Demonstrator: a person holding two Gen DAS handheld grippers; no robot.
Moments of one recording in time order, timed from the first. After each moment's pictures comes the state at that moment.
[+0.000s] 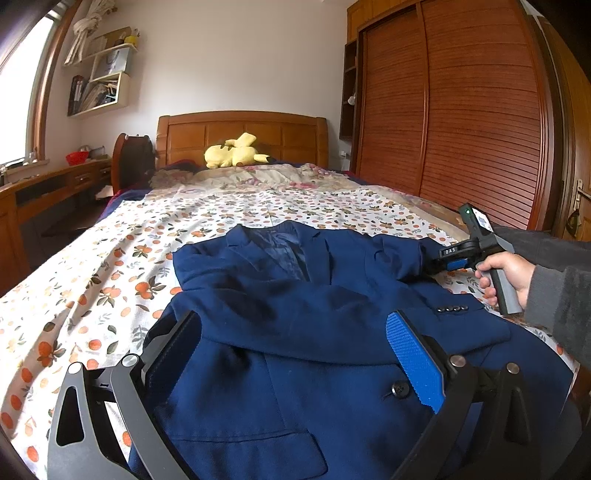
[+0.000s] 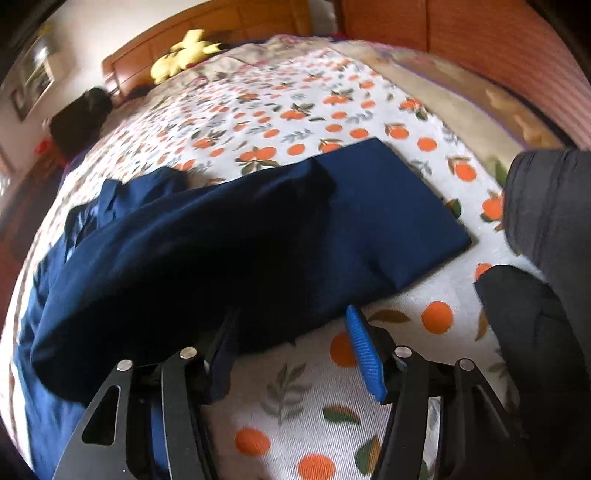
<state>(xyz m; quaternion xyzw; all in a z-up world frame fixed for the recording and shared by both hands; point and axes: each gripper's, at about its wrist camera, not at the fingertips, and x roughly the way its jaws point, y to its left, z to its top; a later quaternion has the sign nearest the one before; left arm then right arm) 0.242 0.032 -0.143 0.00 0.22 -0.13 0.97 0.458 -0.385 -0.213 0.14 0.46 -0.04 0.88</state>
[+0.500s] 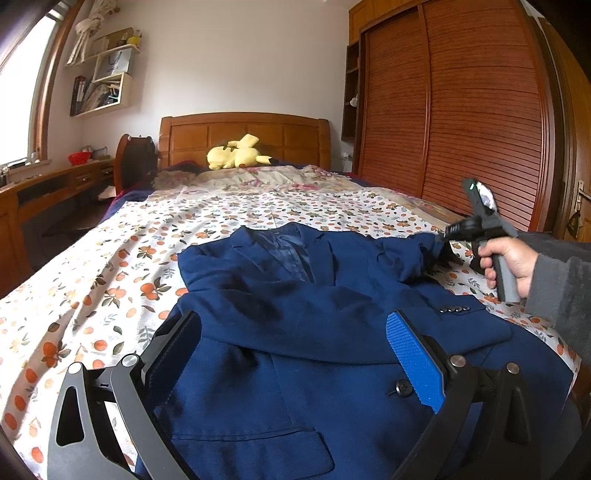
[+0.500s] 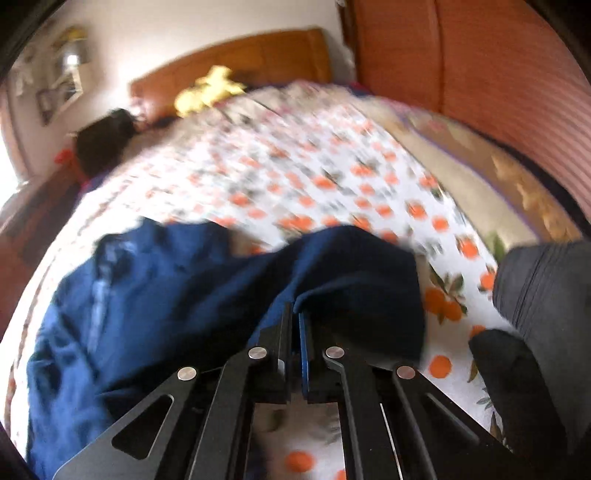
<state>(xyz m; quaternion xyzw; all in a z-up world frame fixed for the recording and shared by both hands) 0.238 0.040 -0.142 0.00 0.21 -0.12 0.97 0.441 -0.347 -0.148 0.10 0.36 -0.01 0.93</state>
